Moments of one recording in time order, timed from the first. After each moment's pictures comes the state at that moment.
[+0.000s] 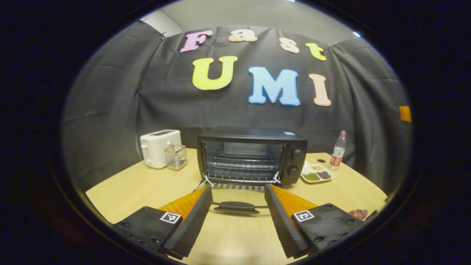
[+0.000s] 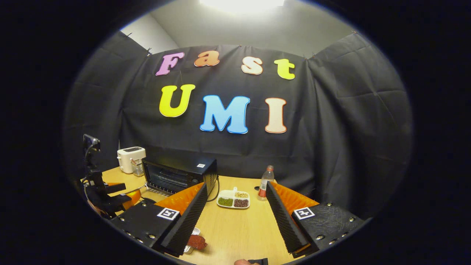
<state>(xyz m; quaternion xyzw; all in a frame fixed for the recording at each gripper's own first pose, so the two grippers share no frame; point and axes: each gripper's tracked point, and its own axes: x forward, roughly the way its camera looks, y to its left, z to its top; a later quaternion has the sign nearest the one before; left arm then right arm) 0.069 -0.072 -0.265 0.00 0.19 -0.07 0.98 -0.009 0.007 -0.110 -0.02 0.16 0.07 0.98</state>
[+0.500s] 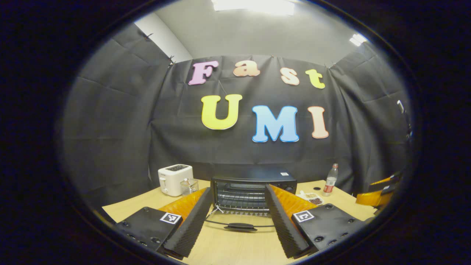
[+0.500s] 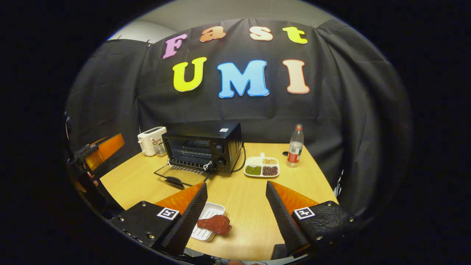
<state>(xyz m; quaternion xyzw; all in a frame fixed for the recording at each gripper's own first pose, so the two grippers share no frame) 0.022 -0.051 -0.128 -0.01 0.08 -0.05 1.00 -0.038 0.042 -0.205 0.04 0.31 0.15 0.94</state>
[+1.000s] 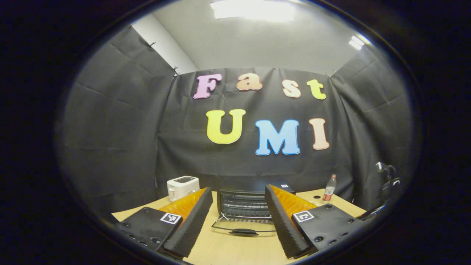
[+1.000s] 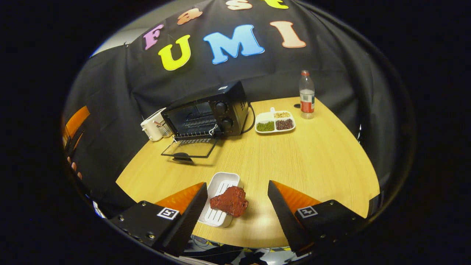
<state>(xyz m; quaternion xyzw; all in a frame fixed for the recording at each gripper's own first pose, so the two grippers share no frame) -0.010 -0.041 -0.077 0.00 0.04 -0.04 1.00 -0.072 0.066 -0.288 0.13 0.44 0.16 0.87</state>
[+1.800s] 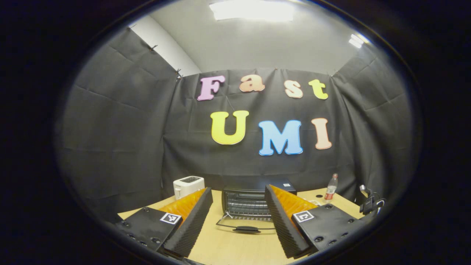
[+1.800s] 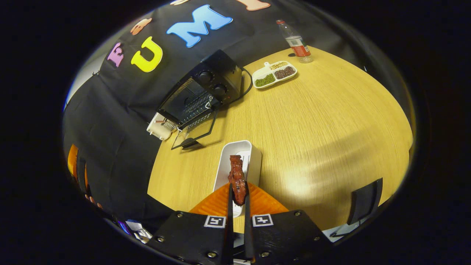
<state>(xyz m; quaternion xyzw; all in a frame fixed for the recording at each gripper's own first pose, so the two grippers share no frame) -0.035 -0.038 -0.070 0.01 0.04 -0.01 1.00 -0.099 0.095 -0.329 0.26 0.54 0.18 0.78</state>
